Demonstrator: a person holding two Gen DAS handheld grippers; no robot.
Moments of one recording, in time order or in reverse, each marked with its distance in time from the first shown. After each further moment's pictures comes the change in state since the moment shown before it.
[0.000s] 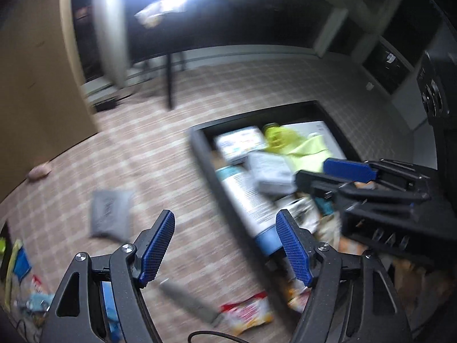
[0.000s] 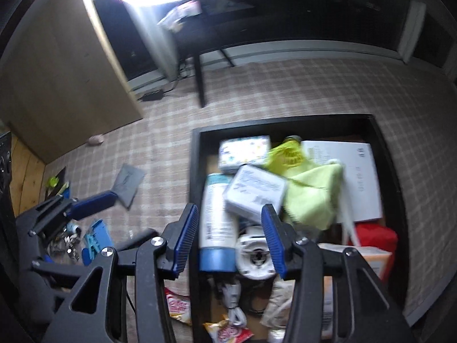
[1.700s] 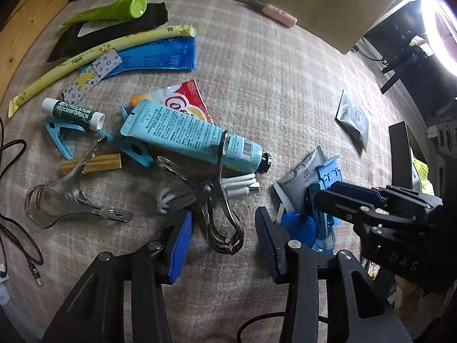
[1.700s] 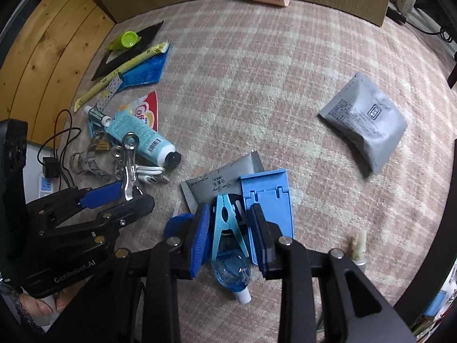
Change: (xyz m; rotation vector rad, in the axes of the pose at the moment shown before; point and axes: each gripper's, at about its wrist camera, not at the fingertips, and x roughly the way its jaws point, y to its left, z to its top) left arm -0.014 0.239 -0.182 -0.678 0.168 0.142; right arm 0.146 0.266 -0.061 -0.446 0.429 0.252
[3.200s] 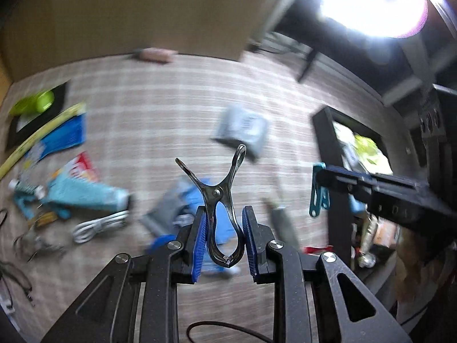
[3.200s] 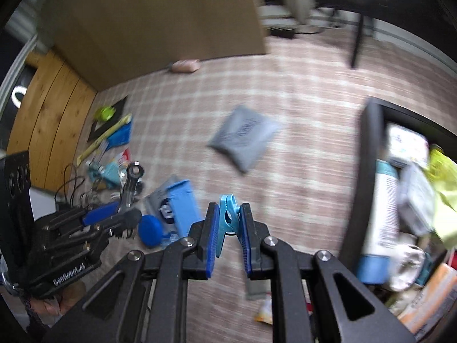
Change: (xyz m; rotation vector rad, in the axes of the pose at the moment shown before) left arm -0.039 -0.129 -0.009 0.277 -0.091 -0.127; right arm -0.116 -0.102 -0.043 0.213 -0.218 -0.020
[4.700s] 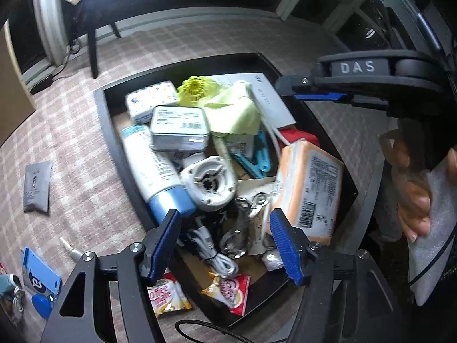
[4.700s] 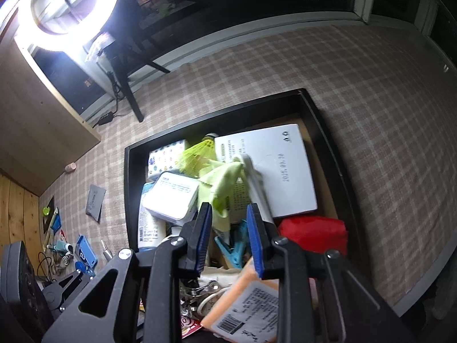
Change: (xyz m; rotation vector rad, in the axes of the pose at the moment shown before) left arm 0.058 -0.255 -0.030 0.483 0.132 -0.143; right arm -0.132 -0.232 -0.062 0.421 -0.199 -0.230
